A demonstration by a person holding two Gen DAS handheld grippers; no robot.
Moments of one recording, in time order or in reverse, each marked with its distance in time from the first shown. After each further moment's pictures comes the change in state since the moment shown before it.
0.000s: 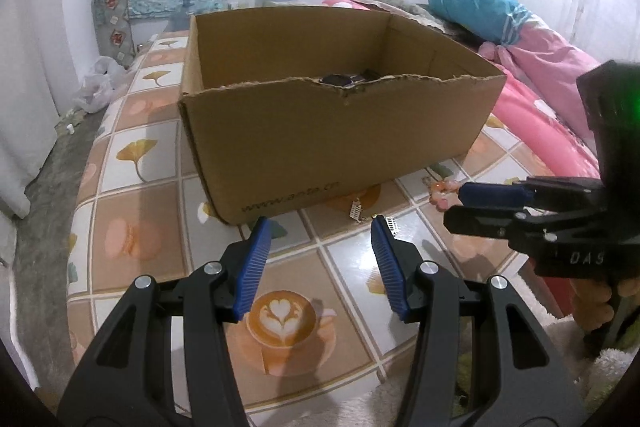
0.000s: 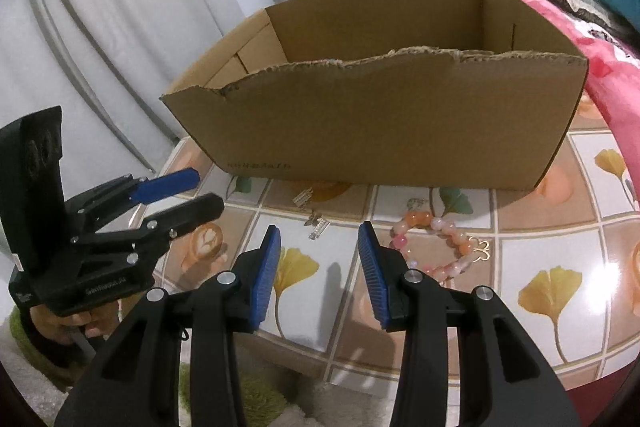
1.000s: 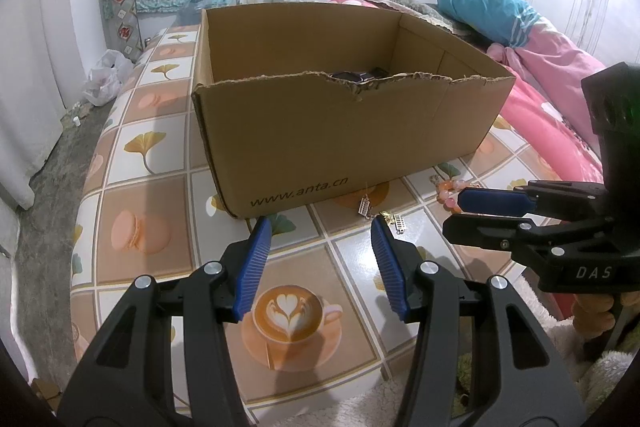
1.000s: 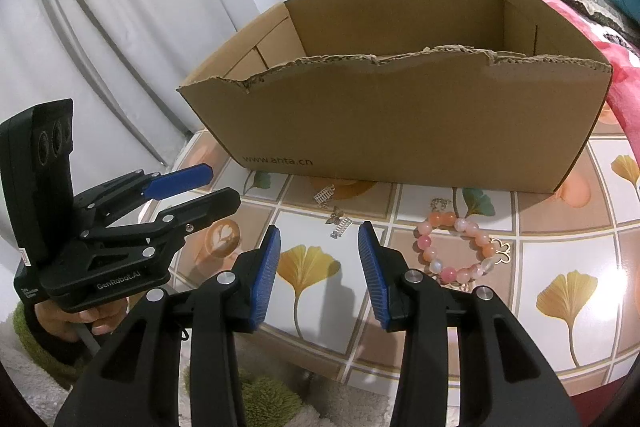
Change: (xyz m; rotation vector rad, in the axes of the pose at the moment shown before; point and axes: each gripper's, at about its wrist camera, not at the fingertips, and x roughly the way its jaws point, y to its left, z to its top) left arm 0.001 0.002 -0.001 -0.019 0.012 0.017; right arm 0.004 0.009 0.001 -0.017 0.011 0.033
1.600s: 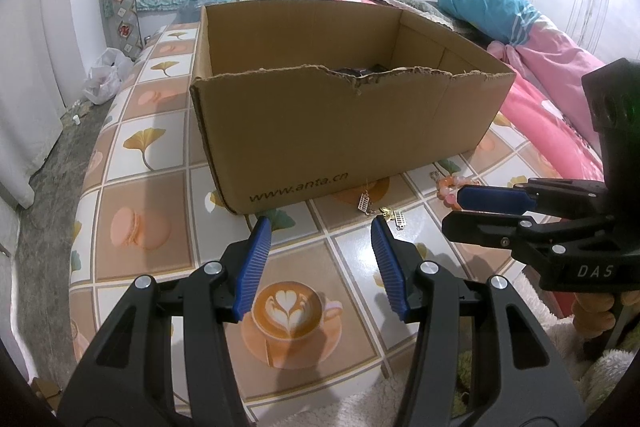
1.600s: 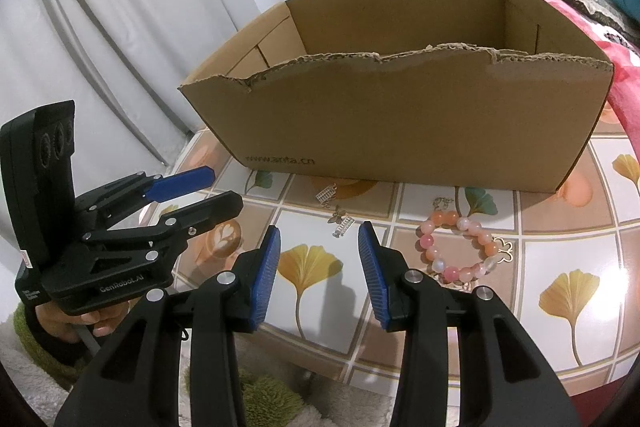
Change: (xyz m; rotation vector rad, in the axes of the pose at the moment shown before) left arm 0.000 0.000 -0.001 -0.001 0.002 0.000; right arm 0.001 0.001 0.001 0.003 -0.001 0.004
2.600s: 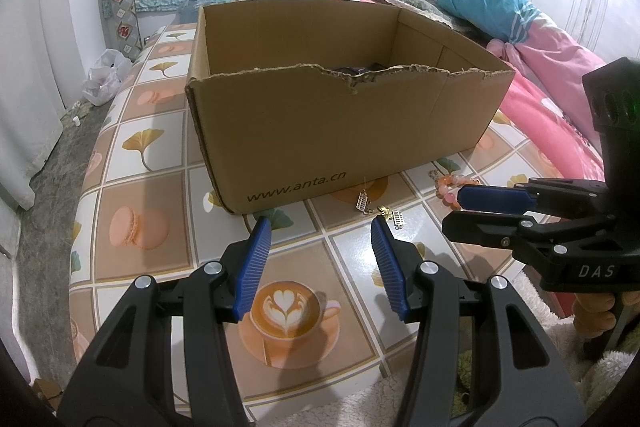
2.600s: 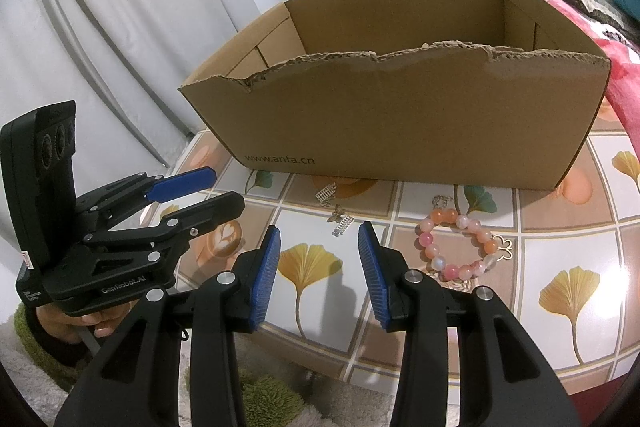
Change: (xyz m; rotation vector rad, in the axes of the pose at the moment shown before) left arm 0.000 -0.001 0.001 0.000 0.003 0.001; right arm 0.000 -0.001 -0.001 0.002 -0.003 0.004
